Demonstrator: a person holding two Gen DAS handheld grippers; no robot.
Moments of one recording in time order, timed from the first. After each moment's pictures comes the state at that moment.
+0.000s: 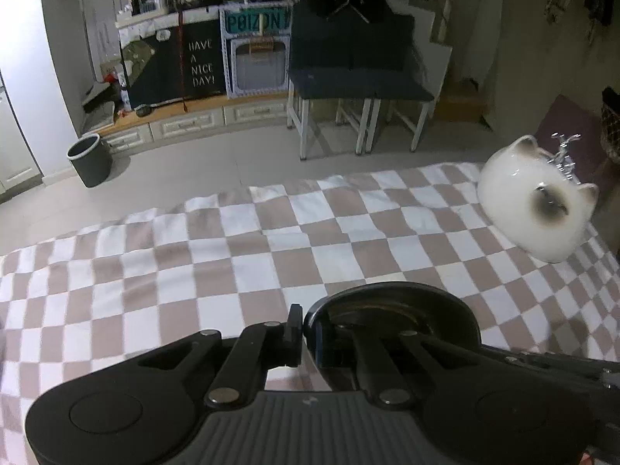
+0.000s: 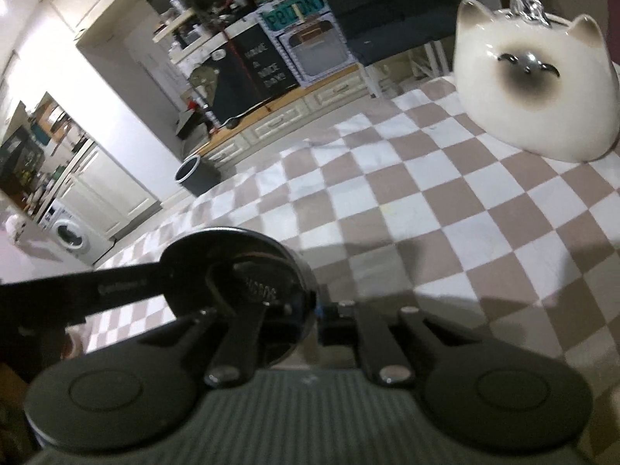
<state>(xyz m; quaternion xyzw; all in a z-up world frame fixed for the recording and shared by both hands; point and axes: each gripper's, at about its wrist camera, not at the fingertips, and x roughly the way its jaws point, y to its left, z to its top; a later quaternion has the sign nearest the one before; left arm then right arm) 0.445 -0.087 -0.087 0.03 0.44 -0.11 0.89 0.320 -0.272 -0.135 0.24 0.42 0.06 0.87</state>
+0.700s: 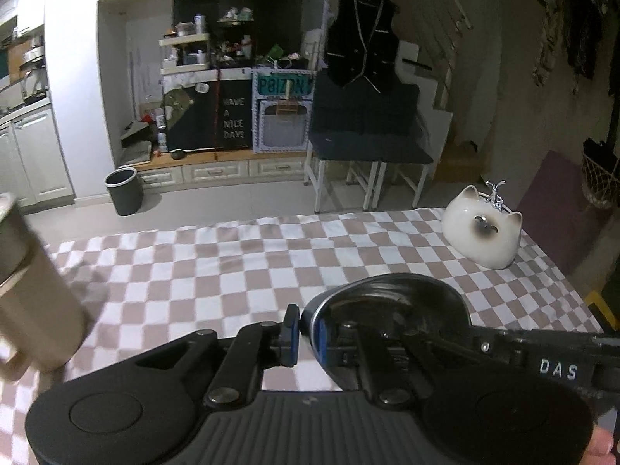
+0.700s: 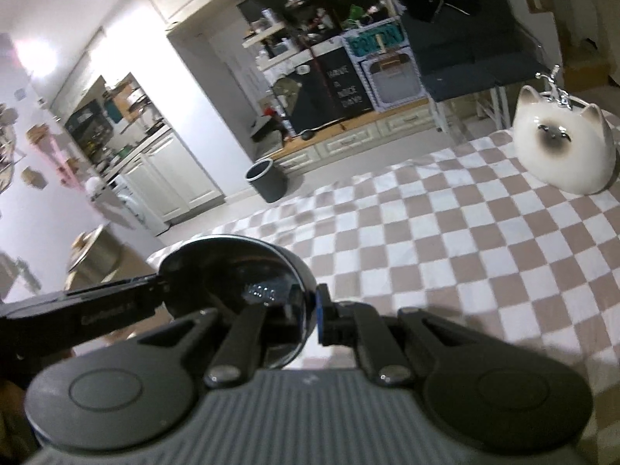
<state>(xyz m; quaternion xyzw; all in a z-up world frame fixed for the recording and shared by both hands) 0.262 -0.011 0.008 -0.01 0.35 -0.09 0.93 0.198 -0.220 -0.044 0.20 0.36 0.16 0.90</state>
